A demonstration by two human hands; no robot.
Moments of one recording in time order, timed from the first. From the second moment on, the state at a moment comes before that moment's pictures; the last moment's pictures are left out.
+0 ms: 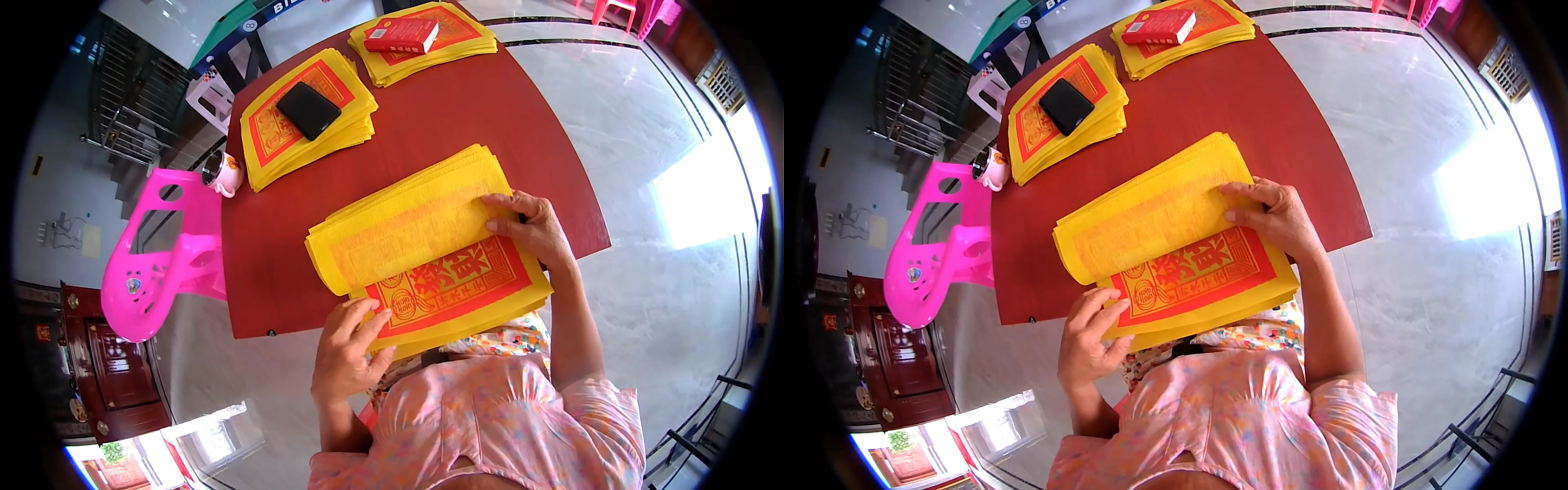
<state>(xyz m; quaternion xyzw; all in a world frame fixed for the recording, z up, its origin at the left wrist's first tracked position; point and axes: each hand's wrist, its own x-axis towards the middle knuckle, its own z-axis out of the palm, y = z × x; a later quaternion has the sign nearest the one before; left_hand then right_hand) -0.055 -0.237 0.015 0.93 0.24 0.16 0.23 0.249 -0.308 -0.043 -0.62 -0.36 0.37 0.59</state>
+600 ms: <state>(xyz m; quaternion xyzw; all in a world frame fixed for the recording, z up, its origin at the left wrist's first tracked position) -0.069 -0.216 0.005 0.85 0.24 0.33 0.33 0.257 -0.313 -0.038 -0.60 -0.40 0.38 0.58</state>
